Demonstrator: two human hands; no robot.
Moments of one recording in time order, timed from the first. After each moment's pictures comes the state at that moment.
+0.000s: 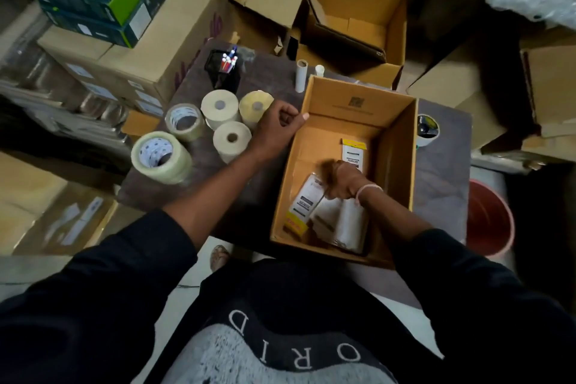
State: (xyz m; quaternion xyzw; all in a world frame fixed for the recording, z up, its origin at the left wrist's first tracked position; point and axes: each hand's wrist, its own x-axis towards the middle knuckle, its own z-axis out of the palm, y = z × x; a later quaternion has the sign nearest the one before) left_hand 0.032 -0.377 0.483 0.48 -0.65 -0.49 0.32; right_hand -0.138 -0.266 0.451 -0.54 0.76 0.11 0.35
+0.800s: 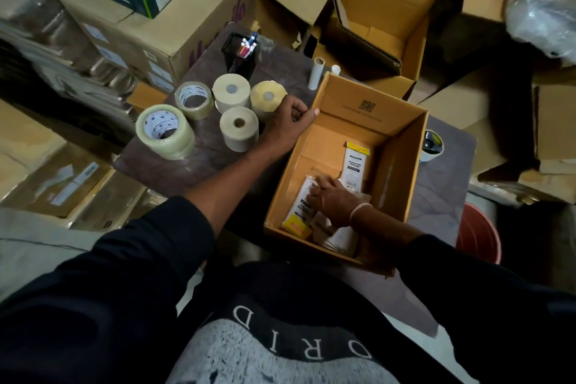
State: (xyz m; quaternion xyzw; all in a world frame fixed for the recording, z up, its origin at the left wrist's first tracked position) left_hand 0.028 -0.359 0.479 0.50 -0.65 -0.46 0.35; right_hand -0.130 -0.230 0.422 -0.82 0.43 0.36 0.09
